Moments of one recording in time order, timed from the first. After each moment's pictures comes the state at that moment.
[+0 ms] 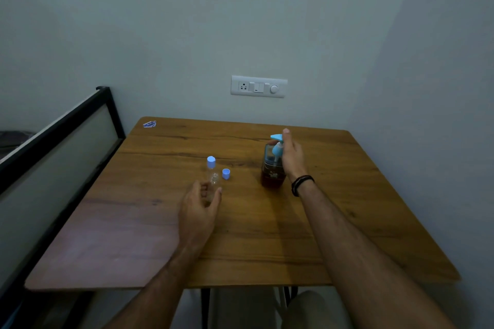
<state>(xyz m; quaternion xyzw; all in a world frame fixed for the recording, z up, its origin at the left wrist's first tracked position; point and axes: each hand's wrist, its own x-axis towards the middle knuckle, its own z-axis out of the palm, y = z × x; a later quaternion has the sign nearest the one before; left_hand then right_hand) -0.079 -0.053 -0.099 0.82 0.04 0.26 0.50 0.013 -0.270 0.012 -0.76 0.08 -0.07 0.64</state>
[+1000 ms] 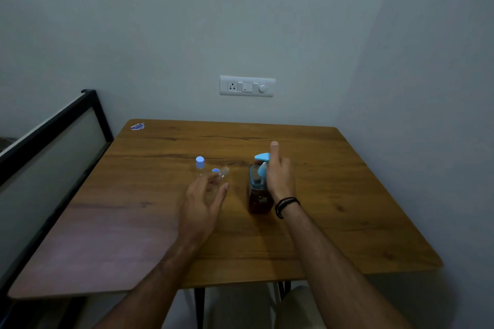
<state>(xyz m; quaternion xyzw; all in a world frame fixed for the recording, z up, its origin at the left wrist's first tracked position) -0.088 -0.075 -0.066 0.83 -0.08 0.25 0.49 -0.029 -0.259 -0.010 -0.79 0.13 -0.12 0.59</state>
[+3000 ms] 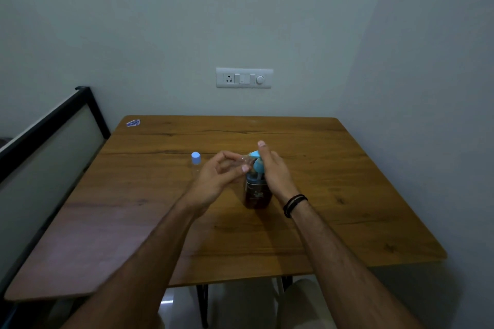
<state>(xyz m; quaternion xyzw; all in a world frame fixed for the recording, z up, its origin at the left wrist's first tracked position) -0.063 -0.096 -0.001 0.69 -0.13 -0.09 0.71 -0.056 -0.269 0.009 -0.77 0.07 0.03 0.63</state>
